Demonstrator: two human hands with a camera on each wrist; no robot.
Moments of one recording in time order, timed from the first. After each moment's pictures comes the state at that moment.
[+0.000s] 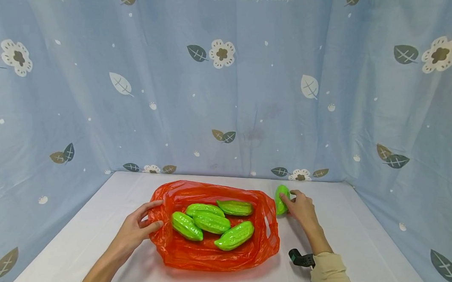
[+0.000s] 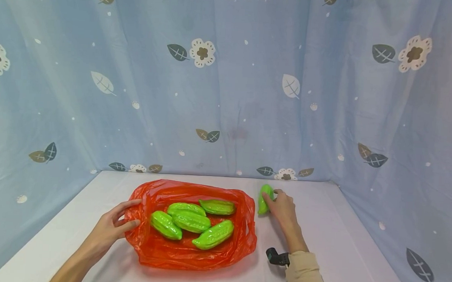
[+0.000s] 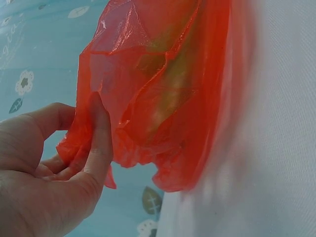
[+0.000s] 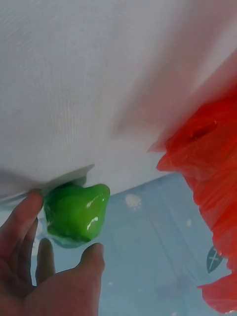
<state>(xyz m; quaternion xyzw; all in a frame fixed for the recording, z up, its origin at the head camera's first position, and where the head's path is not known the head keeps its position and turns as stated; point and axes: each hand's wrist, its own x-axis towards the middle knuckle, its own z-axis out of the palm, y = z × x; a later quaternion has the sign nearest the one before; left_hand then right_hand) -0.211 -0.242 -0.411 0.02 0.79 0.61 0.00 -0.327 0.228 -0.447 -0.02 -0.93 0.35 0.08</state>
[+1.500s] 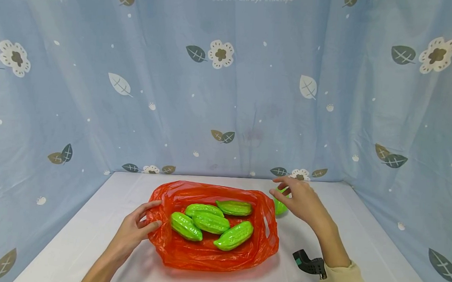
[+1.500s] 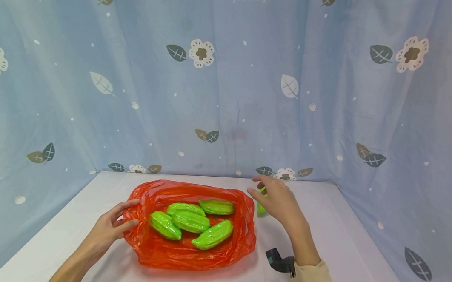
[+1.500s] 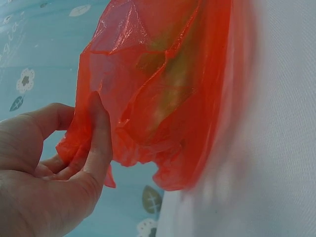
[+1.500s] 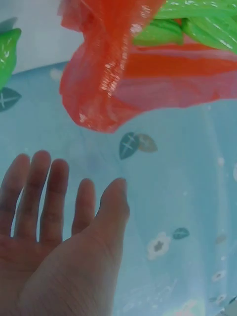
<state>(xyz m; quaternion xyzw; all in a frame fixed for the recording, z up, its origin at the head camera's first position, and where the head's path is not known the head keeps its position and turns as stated) -0.212 -0.244 -0.413 0.02 0.79 0.61 0.00 -0.266 0.196 -0.346 0.17 -0.94 0.26 0.15</state>
